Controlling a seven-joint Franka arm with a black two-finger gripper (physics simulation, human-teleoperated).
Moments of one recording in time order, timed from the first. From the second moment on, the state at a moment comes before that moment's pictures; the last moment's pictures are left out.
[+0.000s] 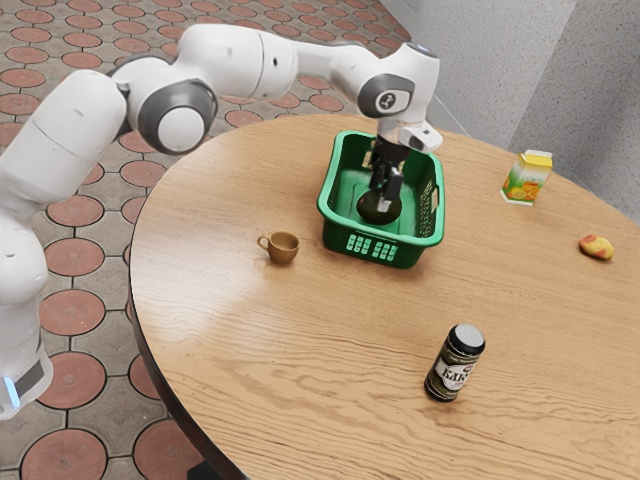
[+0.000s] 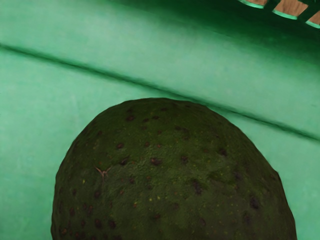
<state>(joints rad) 0.37 0.64 -0.19 -1.11 0.07 1.74 0.33</state>
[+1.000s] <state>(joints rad) 0.21 0.56 -0.21 -0.93 0.17 1.71 0.30</state>
